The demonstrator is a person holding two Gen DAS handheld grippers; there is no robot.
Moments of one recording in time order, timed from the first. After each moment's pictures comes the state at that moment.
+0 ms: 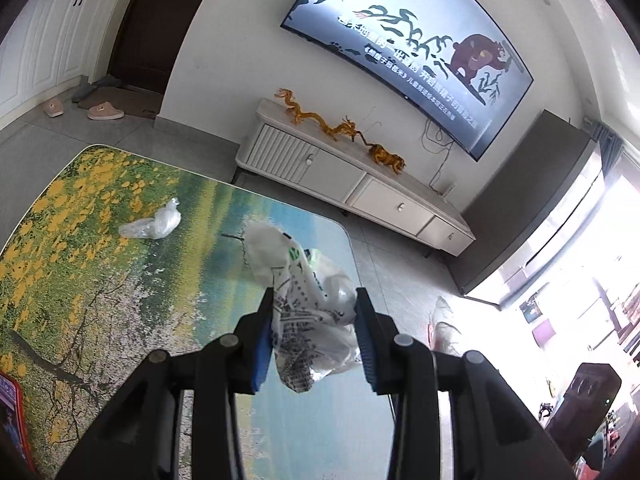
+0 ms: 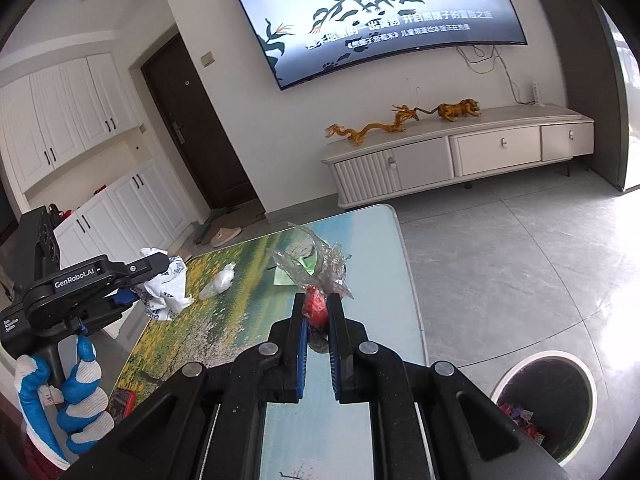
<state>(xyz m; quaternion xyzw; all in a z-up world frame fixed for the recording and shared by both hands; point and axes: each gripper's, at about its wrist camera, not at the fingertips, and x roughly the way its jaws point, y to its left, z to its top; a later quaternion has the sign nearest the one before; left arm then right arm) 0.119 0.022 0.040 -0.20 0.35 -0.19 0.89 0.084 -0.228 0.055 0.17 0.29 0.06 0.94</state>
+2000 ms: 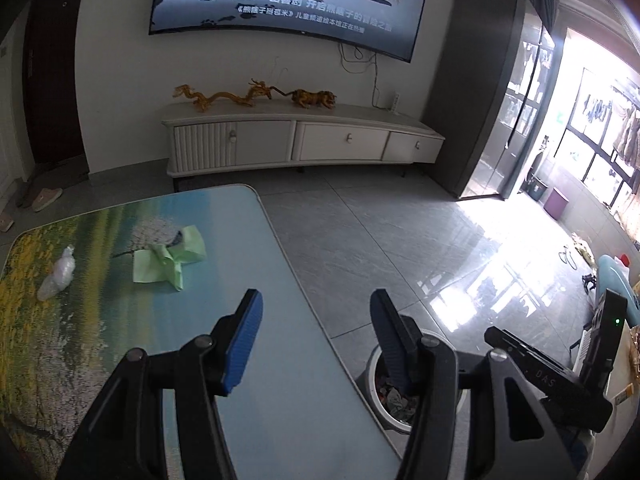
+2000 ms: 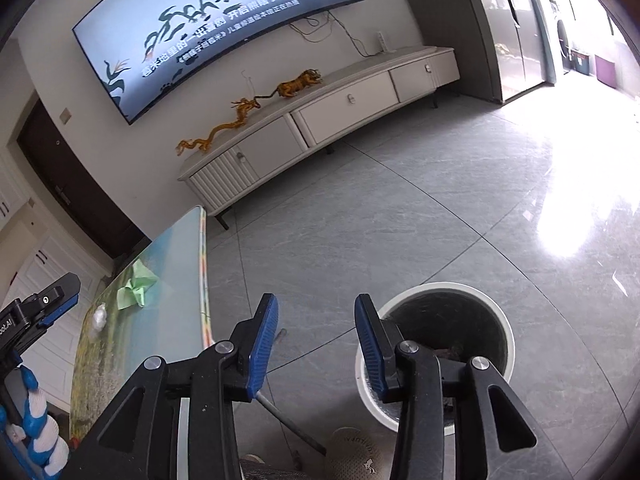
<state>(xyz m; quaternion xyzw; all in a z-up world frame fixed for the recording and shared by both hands) 0.117 -0.150 0.028 0.01 0.36 -0.27 0.89 0.031 -0.370 -0.001 0.27 0.33 -0.13 0.89</state>
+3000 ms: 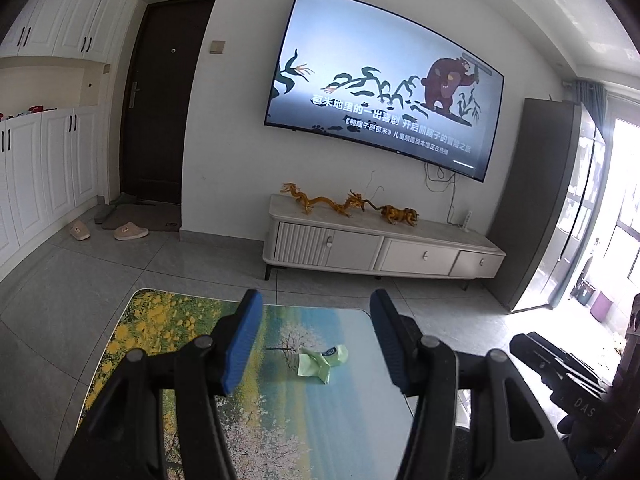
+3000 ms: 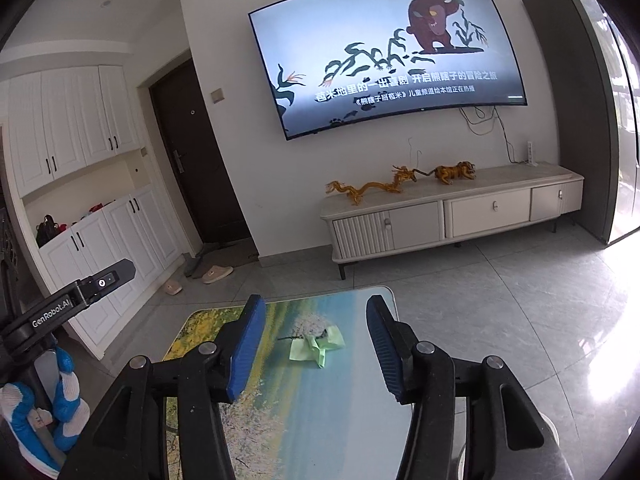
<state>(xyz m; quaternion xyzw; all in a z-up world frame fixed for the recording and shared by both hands) 0.093 0.028 0.179 -0.07 0.22 -0.13 0.96 0.101 -0.197 0.175 0.13 0.23 0.04 0.96</state>
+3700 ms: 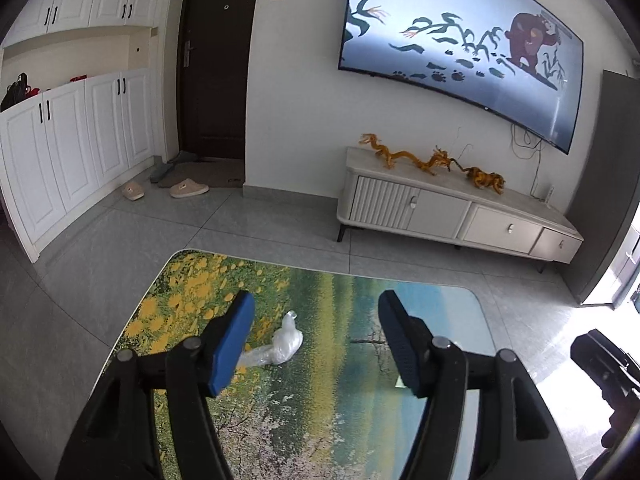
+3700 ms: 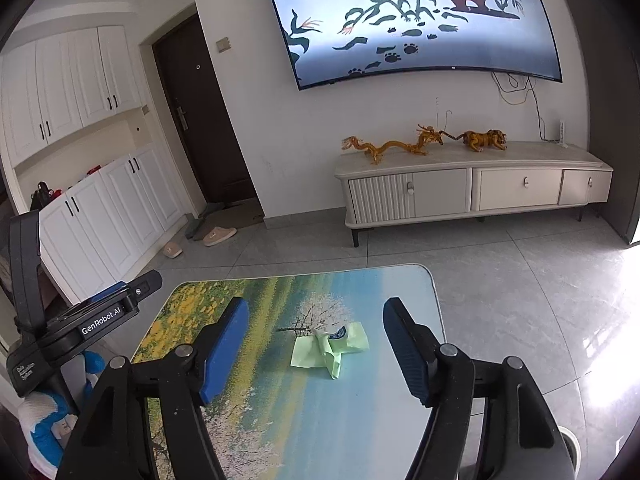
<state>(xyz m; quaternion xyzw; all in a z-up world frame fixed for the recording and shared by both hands) 0.231 0.052 0.056 -0.05 0.31 0.00 0.95 0.222 -0.165 0.090 0.11 0.30 0.07 0.95</state>
